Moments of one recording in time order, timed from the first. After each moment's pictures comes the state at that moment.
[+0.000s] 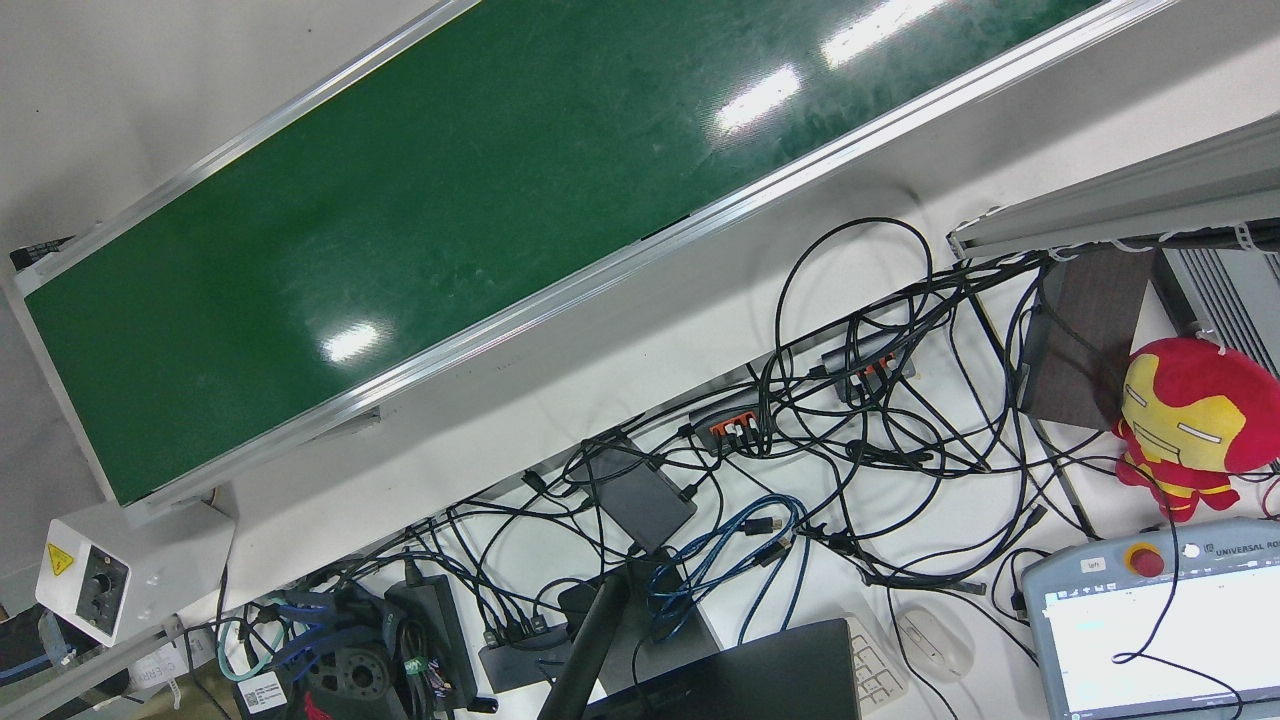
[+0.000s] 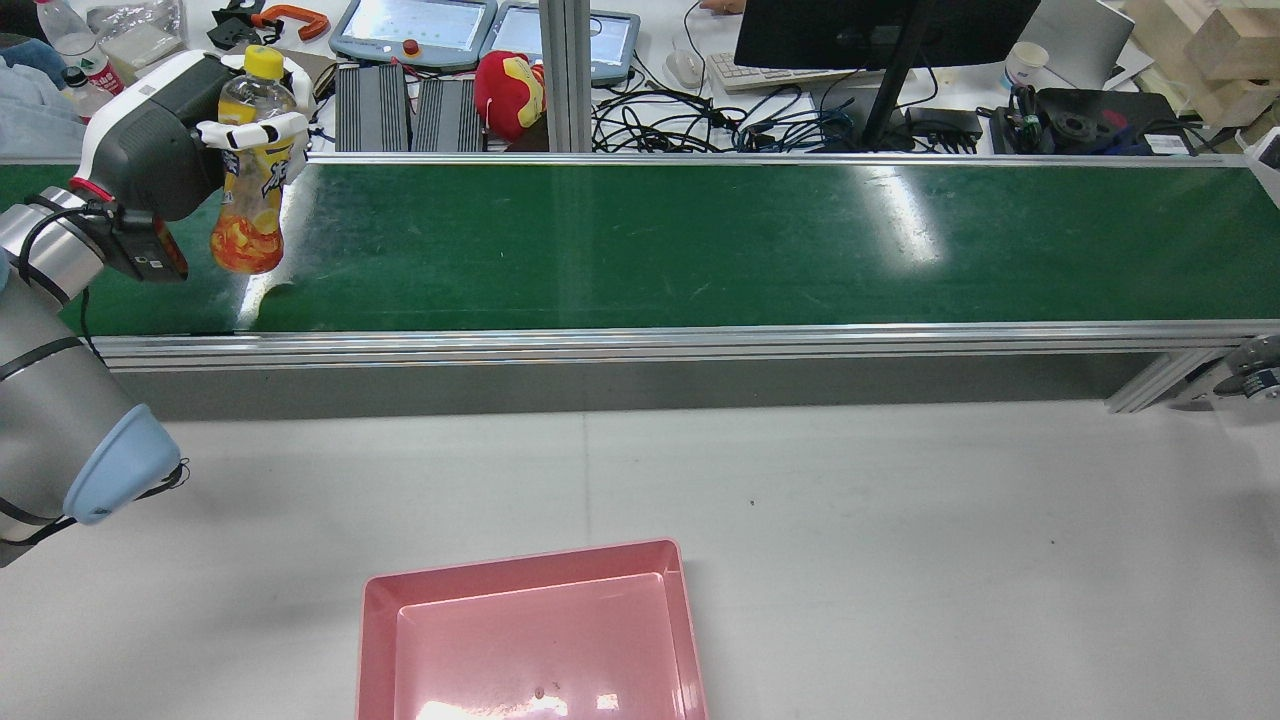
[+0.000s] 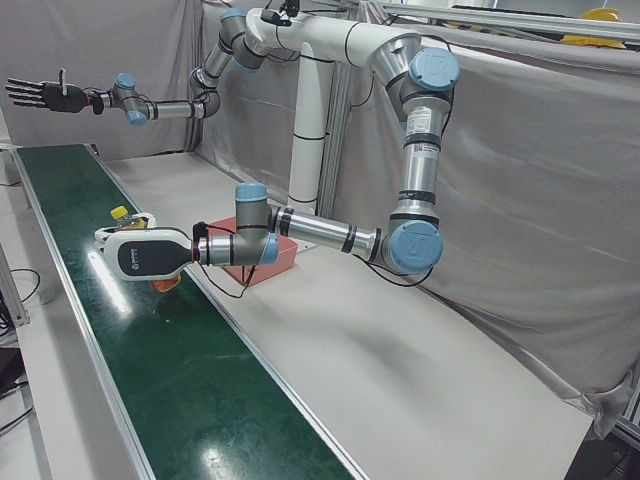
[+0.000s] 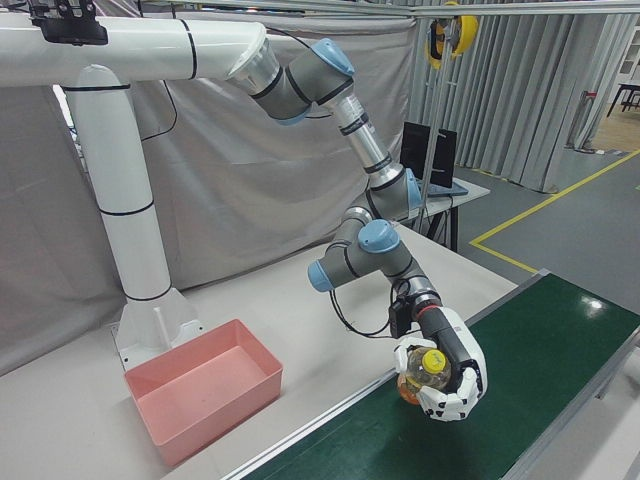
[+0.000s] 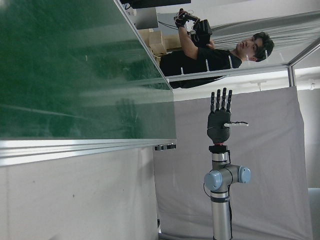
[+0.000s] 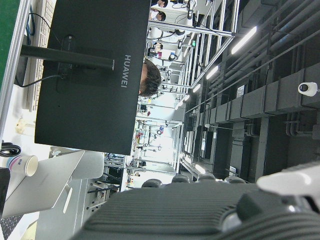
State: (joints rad) left arm -0.95 -2.08 -1.74 0.33 1.30 0.33; right arm 1.55 -1.50 1.57 -3.11 -1.57 -0.11
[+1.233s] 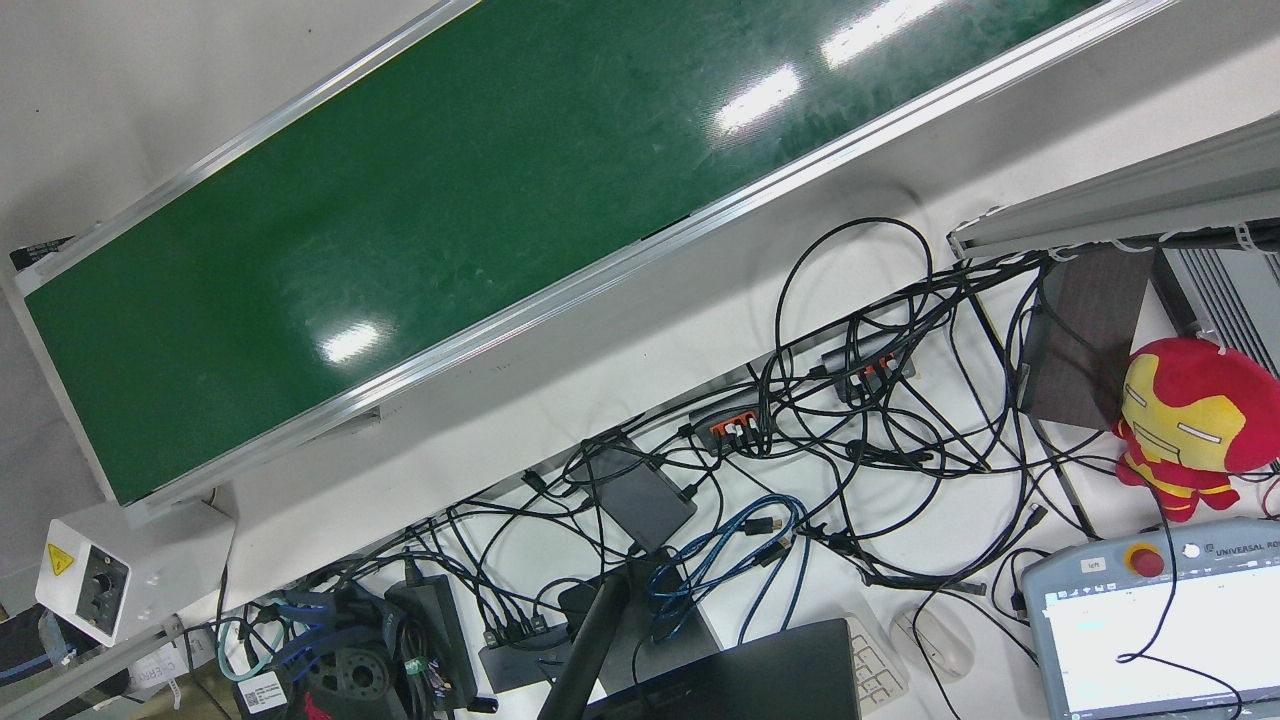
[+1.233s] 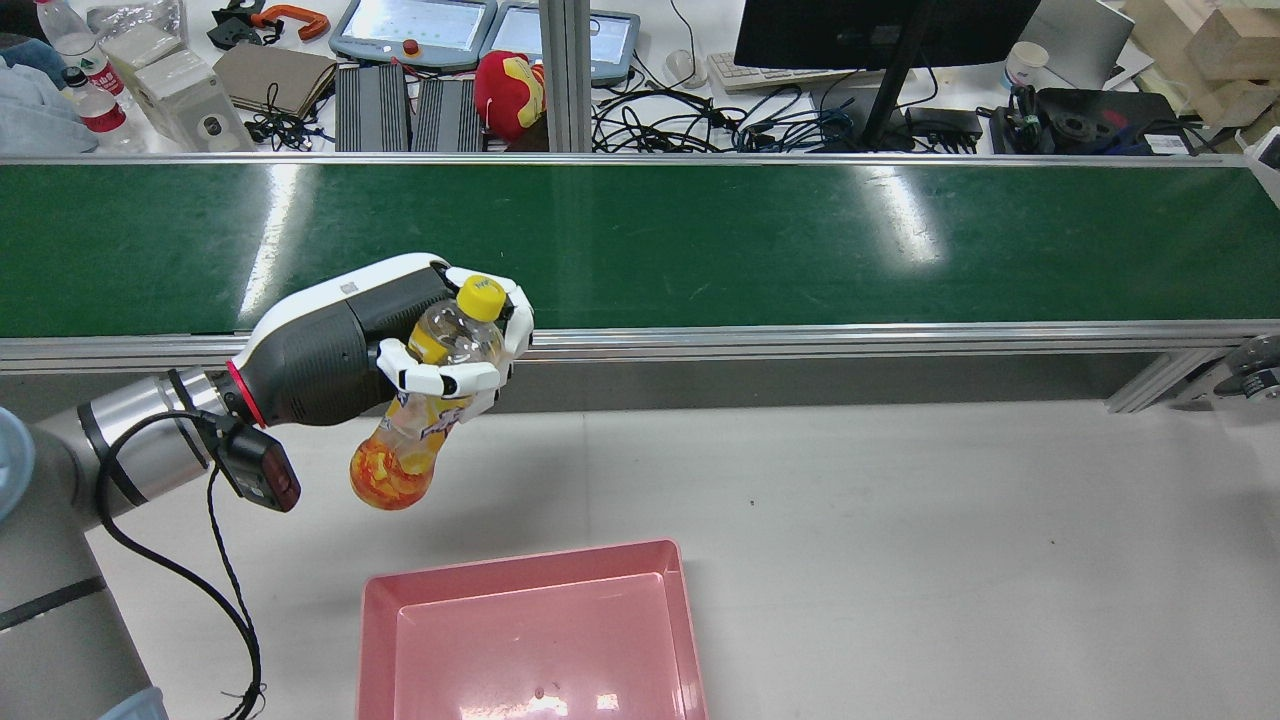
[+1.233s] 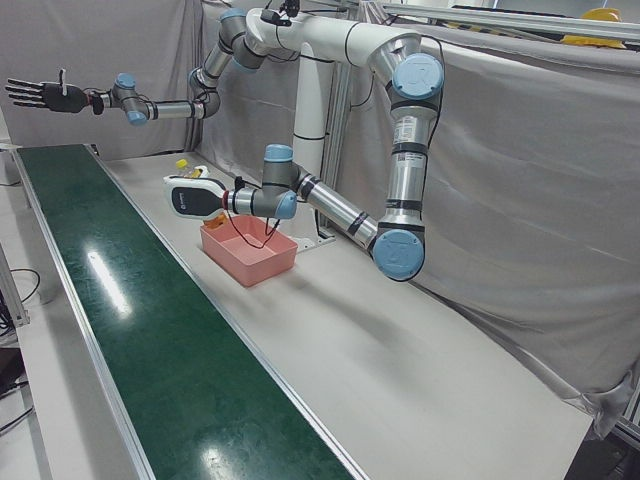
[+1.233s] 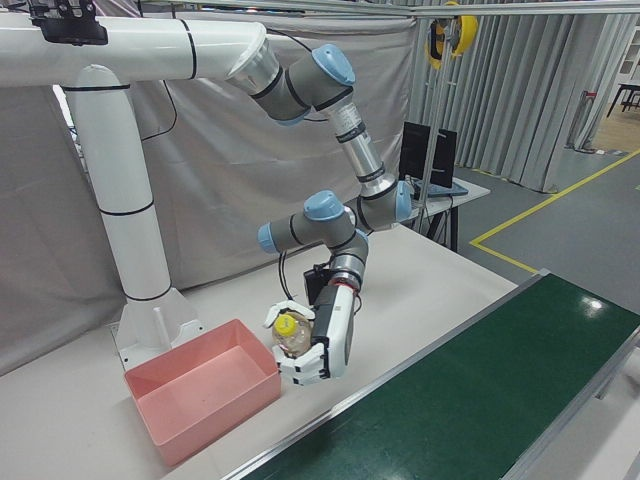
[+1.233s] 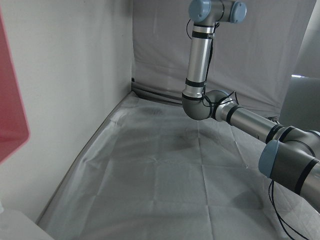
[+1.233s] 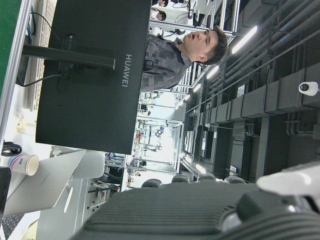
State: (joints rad) left arm -0.64 -2.07 -2.13 0.56 1.50 0.35; right arm 1.55 -1.50 1.57 -3.11 -1.57 -0.11
